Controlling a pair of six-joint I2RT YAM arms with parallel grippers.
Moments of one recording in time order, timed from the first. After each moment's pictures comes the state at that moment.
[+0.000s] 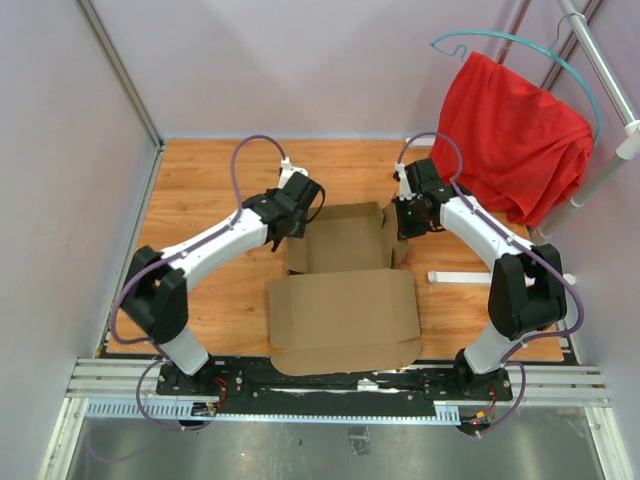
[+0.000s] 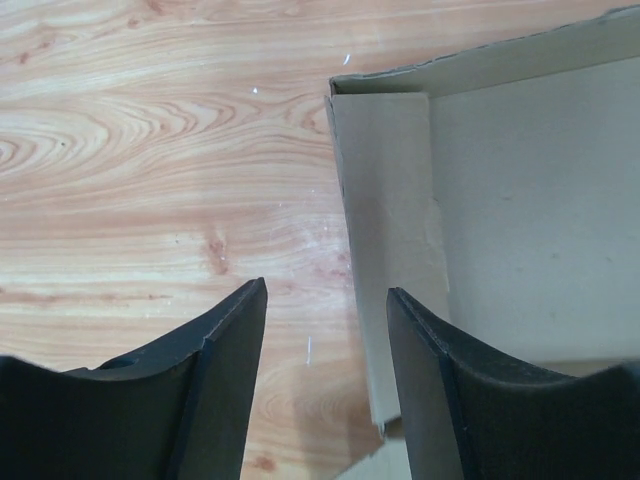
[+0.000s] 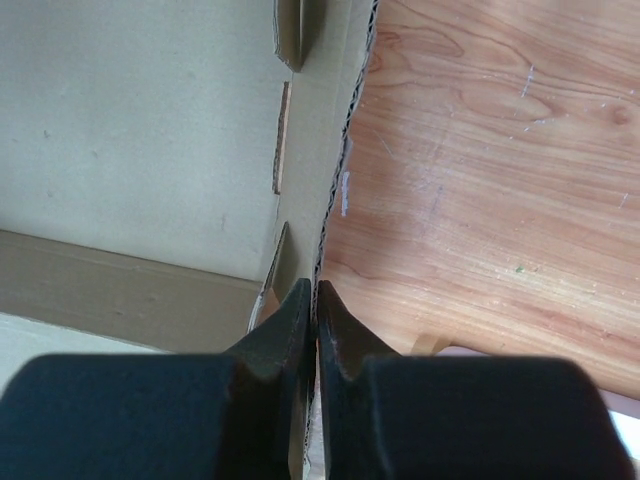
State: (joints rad) left arm -0.67 1.70 1.33 -0.66 -0.57 -0.40; right arm 0.32 1.63 1.23 -0.68 -0.09 0.12
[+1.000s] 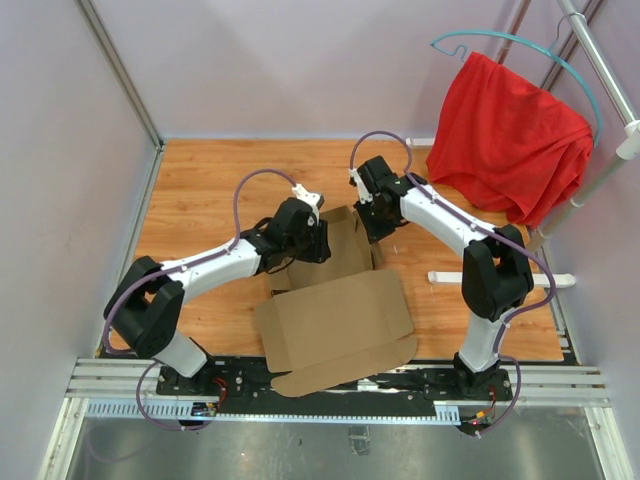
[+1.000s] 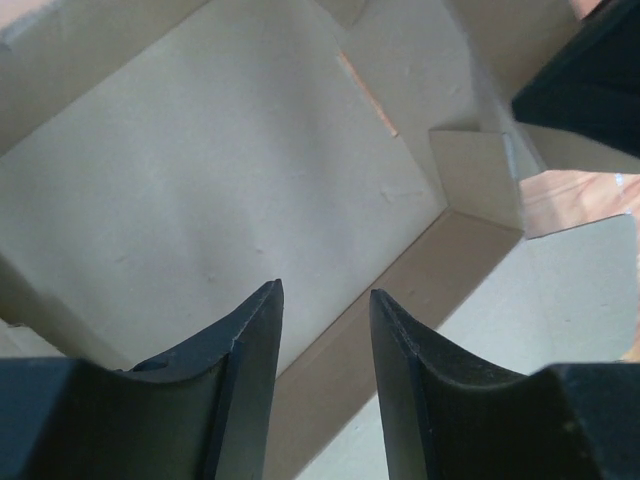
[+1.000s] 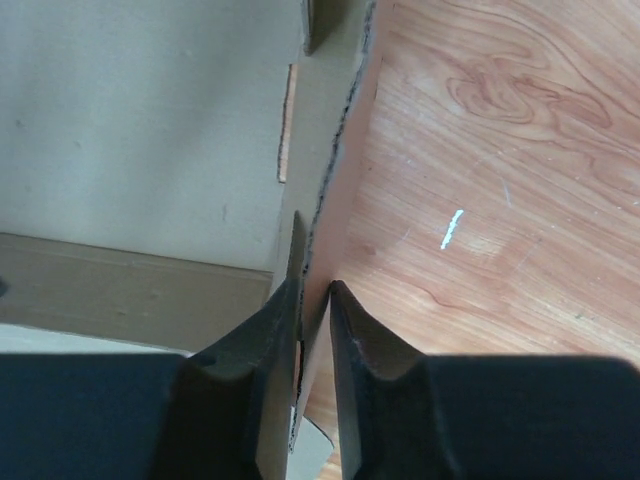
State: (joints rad) left arm -0.70 1.51 0.94 -0.13 0.01 -0.45; right arm 0.53 1.83 1.48 -0.84 0.01 0.09
